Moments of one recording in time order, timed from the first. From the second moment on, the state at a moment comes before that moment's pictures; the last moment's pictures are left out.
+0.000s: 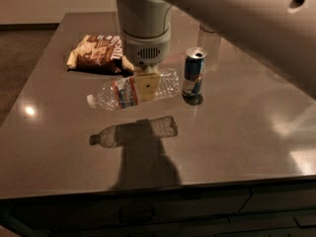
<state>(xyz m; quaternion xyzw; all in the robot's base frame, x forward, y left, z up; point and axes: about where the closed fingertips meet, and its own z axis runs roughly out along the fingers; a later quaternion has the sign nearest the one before) 0.503 0.024 0.937 -0.76 0.63 -0.07 0.10</state>
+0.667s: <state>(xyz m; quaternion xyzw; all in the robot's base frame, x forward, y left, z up) 0.522 -0.021 0.939 -0.74 0.66 -0.08 0.10</state>
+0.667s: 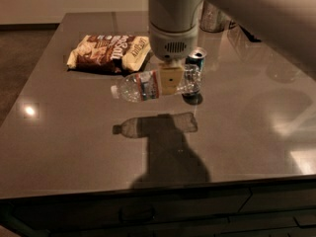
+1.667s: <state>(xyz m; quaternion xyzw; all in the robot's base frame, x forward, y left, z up) 0.509 -0.082 0.918 -0.70 0.71 -0.07 0.10</state>
